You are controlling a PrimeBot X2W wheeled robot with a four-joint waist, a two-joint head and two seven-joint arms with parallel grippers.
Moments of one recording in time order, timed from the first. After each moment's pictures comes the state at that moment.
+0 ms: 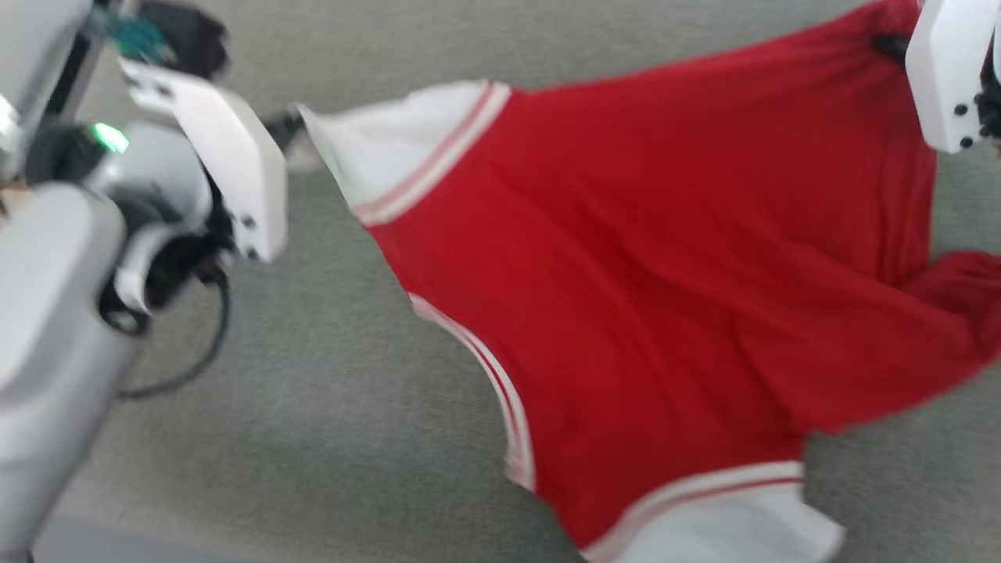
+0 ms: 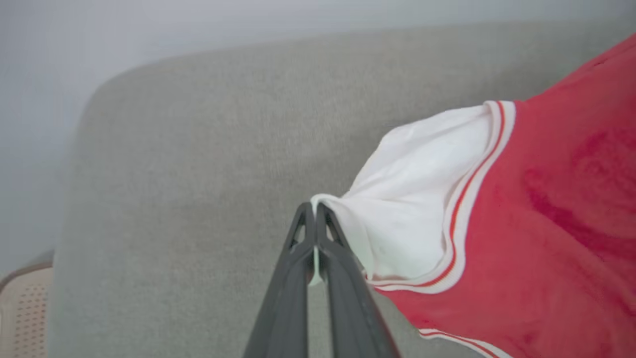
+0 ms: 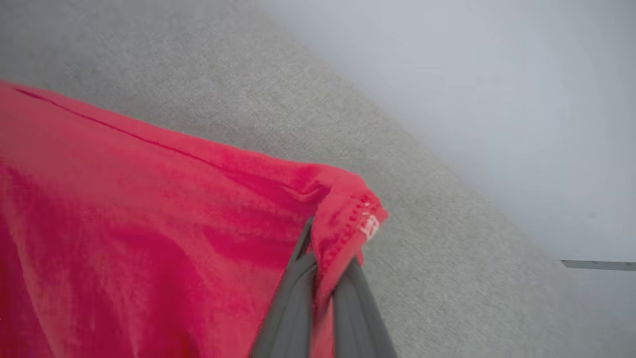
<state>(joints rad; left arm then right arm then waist) -0.85 0.60 -0.59 0.13 -0.83 0.13 0.65 -1.24 -0.68 0.85 0.54 0.86 0.13 0.70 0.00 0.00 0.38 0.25</state>
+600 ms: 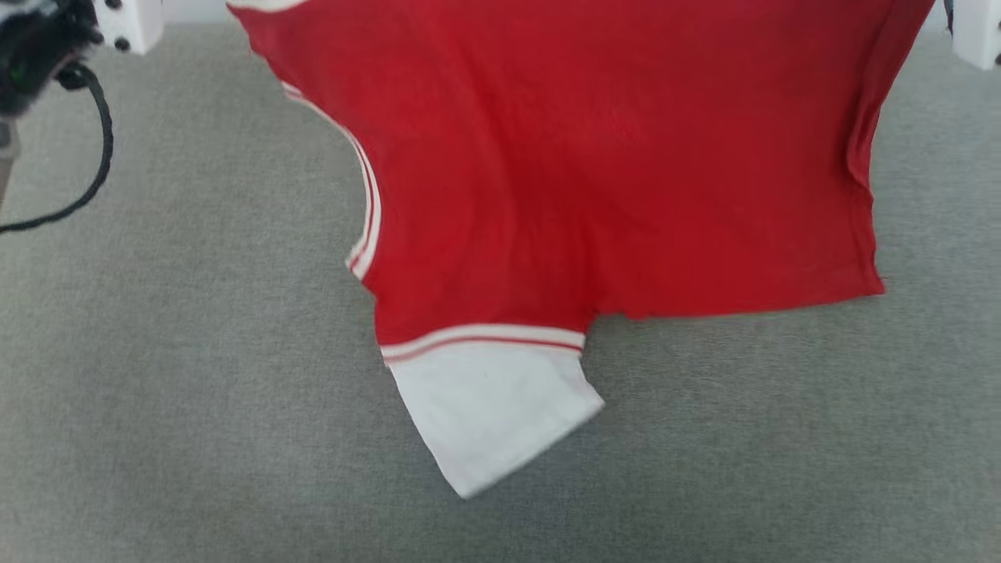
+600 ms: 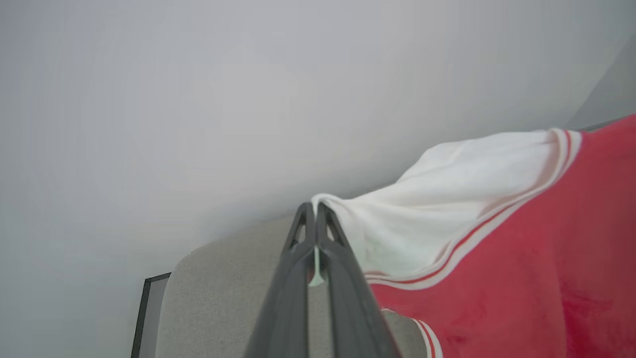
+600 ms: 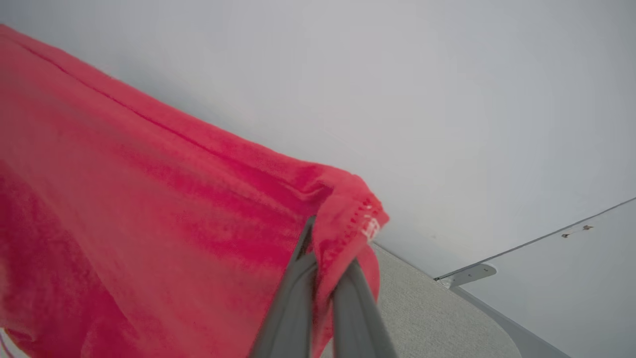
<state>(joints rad) -1.24 0.64 -0.57 0.31 -0.74 0.06 0.71 -1.30 -0.67 0.73 0.46 0.83 0.13 0.59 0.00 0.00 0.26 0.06</state>
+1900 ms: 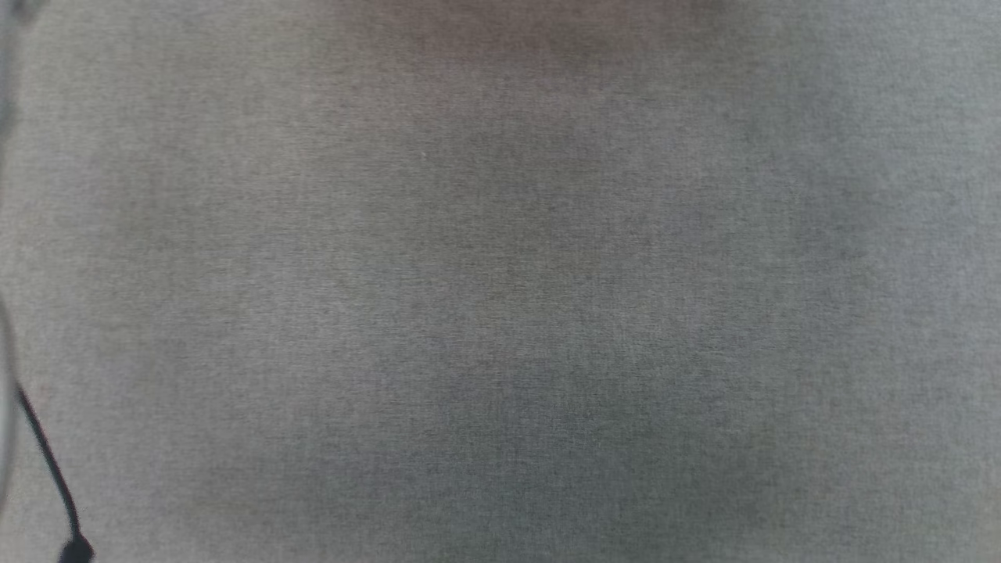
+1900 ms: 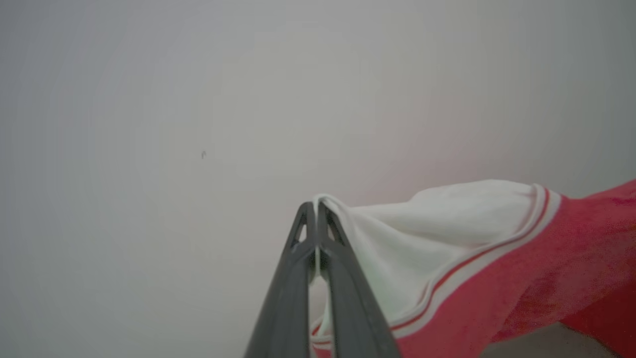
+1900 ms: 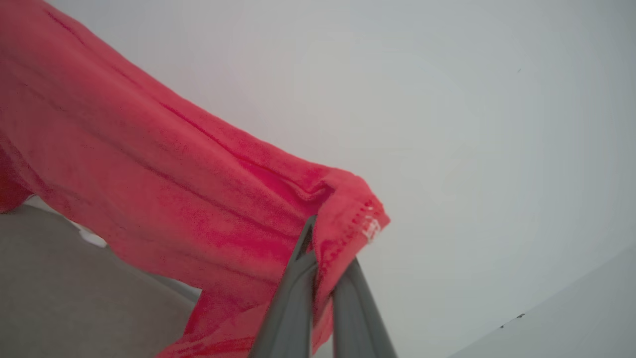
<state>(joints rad) -1.66 0.39 -0.62 1.05 -0.50 -0.09 -0.15 -1.57 -0.28 0.42 1.20 0.08 0.13 -0.22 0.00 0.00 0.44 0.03</state>
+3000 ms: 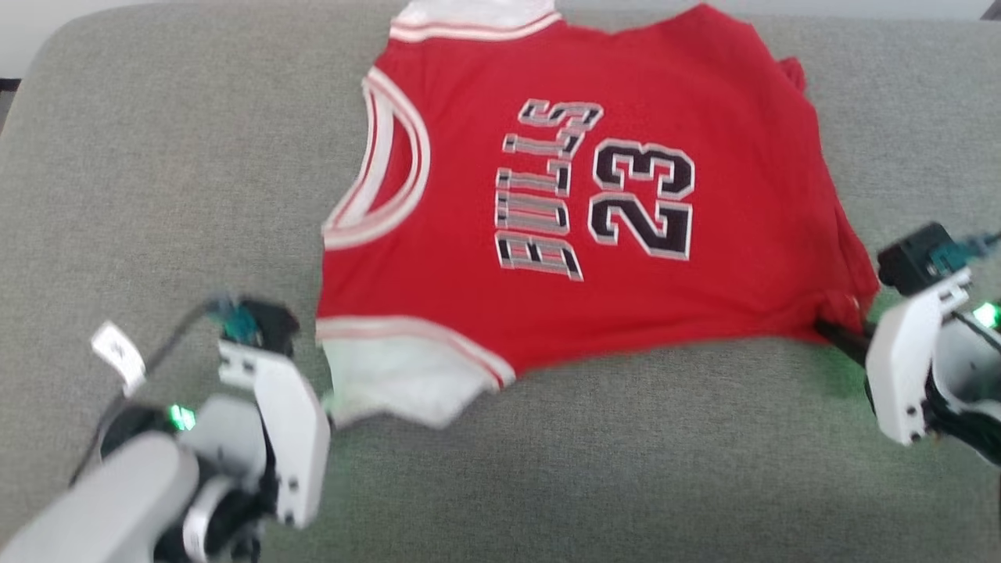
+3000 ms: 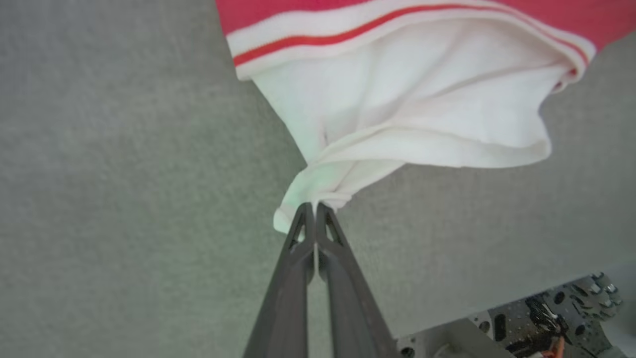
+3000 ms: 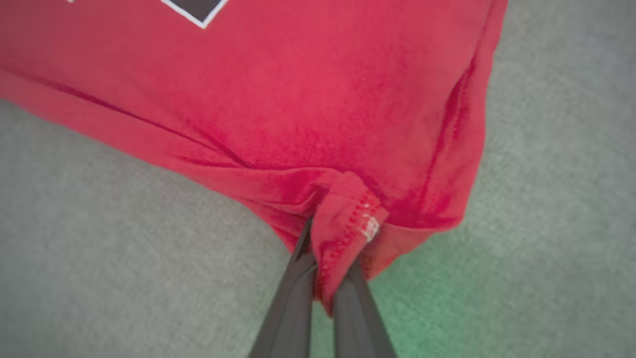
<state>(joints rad) -0.49 0.74 -0.77 -0.03 -0.93 0.28 0.73 -0.57 -0.74 0.66 0.31 0.84 0.13 0.46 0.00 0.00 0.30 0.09</state>
